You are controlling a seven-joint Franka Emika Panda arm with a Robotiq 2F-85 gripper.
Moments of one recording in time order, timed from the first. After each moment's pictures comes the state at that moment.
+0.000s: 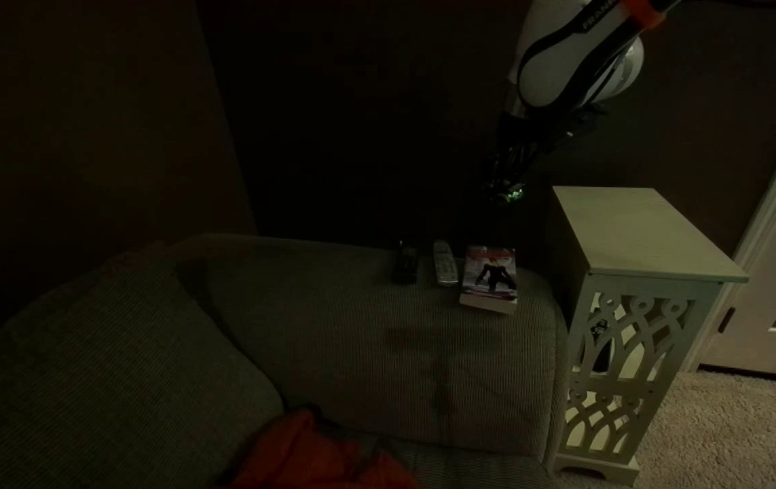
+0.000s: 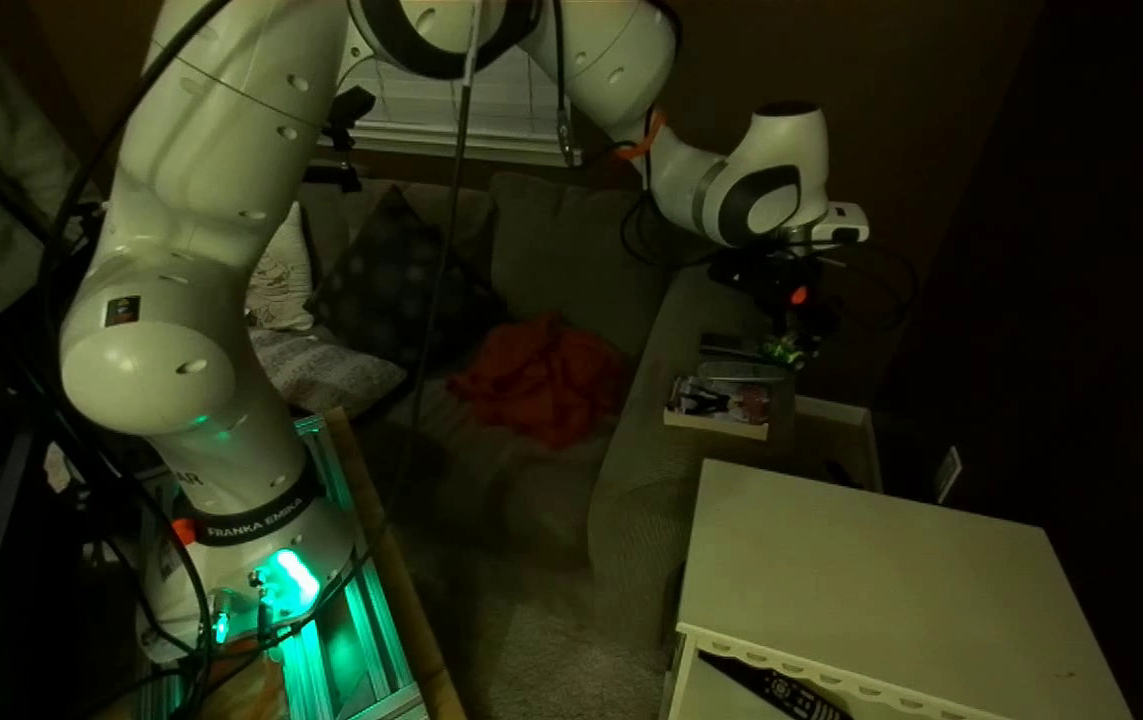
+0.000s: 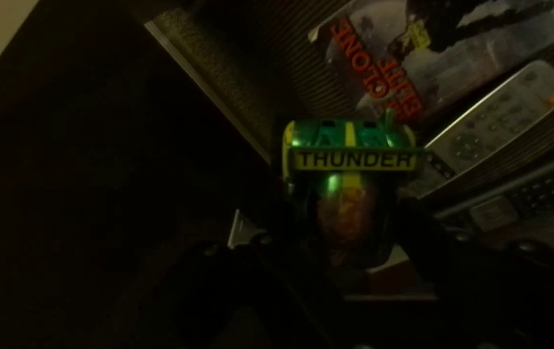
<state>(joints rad) -0.06 0.60 -0.08 -1.72 -0.07 2.65 -0.08</state>
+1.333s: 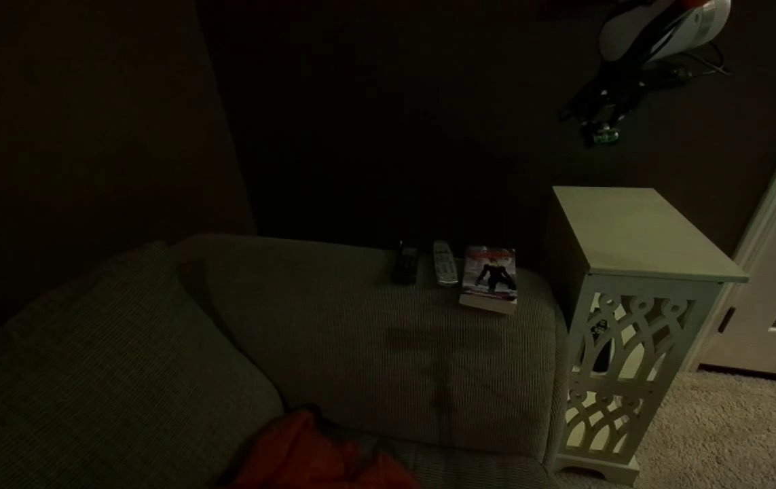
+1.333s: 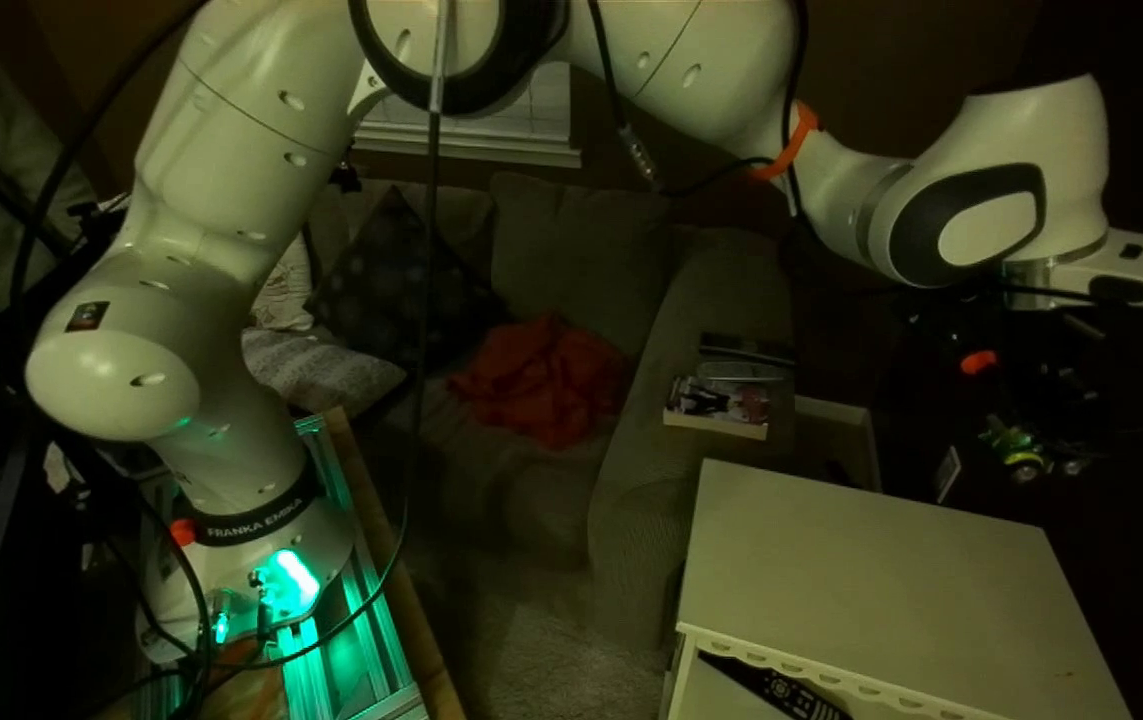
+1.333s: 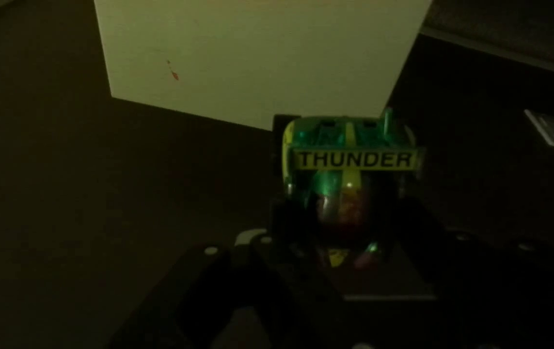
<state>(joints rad) -0.26 0.70 -0.31 -1.46 -0.03 2.54 0.23</state>
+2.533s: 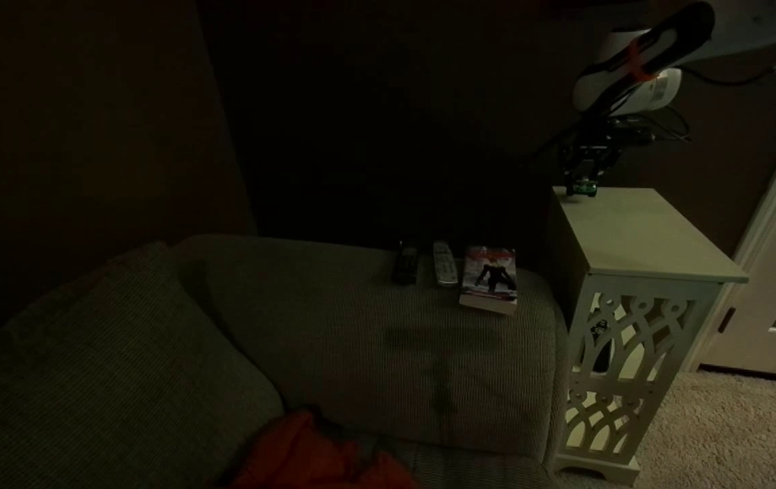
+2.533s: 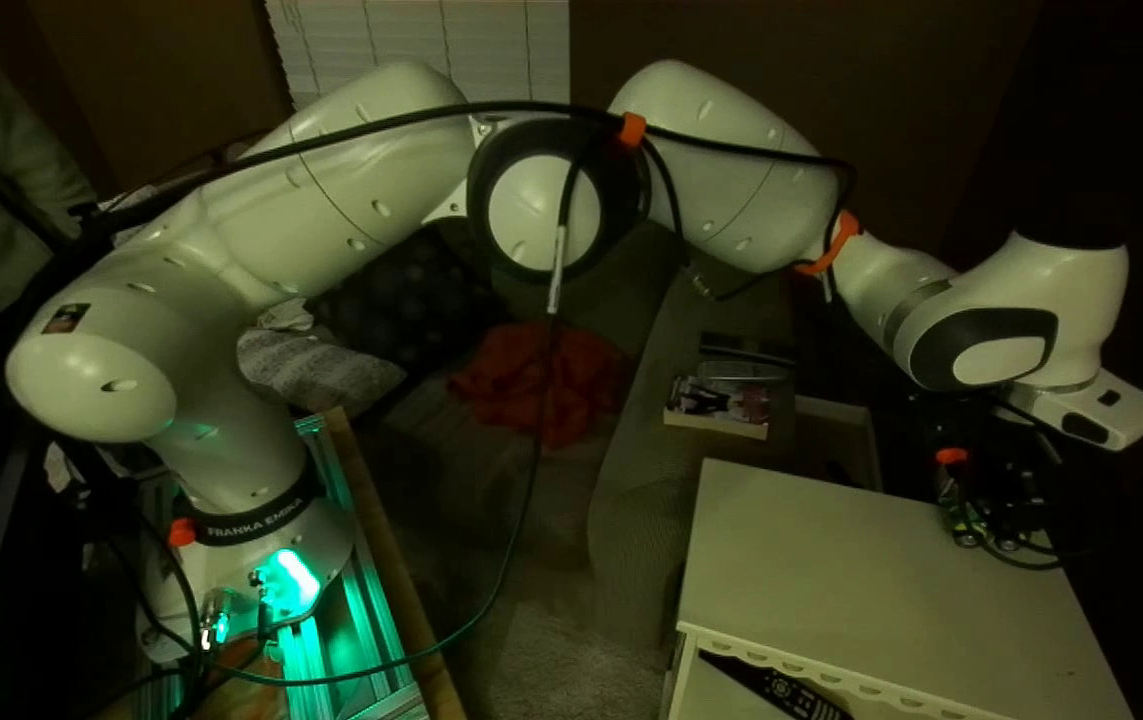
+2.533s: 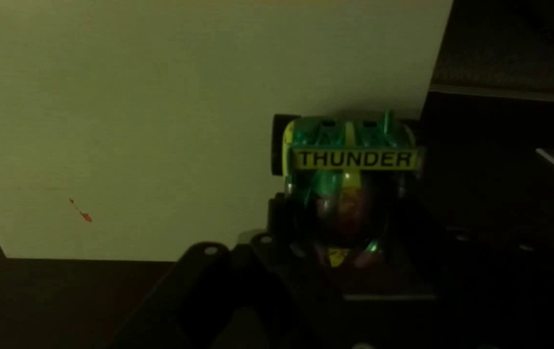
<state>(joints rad) -0.38 1.05 -0.21 -1.08 0.11 2.37 0.29</state>
